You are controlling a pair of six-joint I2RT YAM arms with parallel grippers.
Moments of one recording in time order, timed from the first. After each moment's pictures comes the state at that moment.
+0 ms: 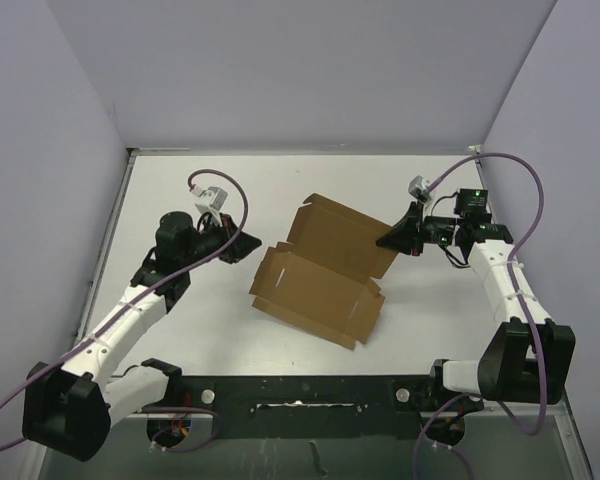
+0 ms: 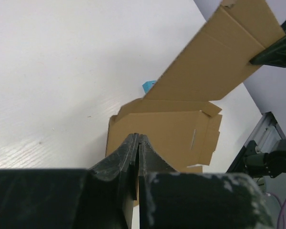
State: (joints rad) left arm -0.35 1.05 0.69 0.06 0.49 -0.48; right arm -0.07 1.30 1.00 -0.54 -1.25 -0.54
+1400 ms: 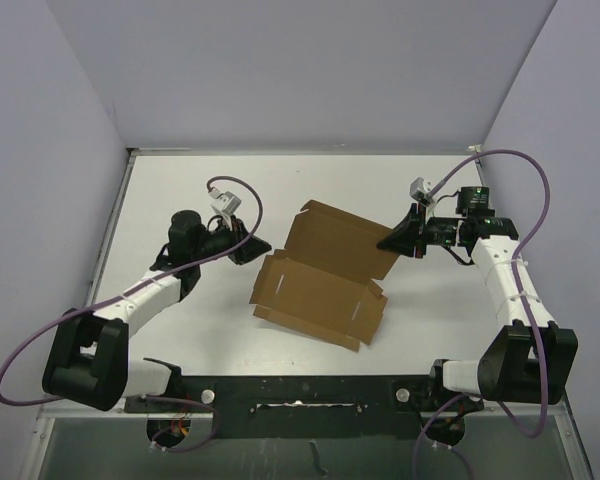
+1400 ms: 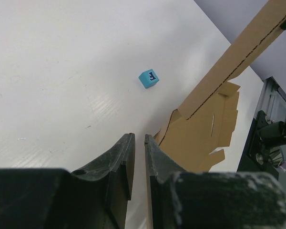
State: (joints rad) left arm -0.29 1.30 0.63 0.39 0.72 -0.36; right arm -0.07 1.30 1.08 -0.76 -1.30 -0.75
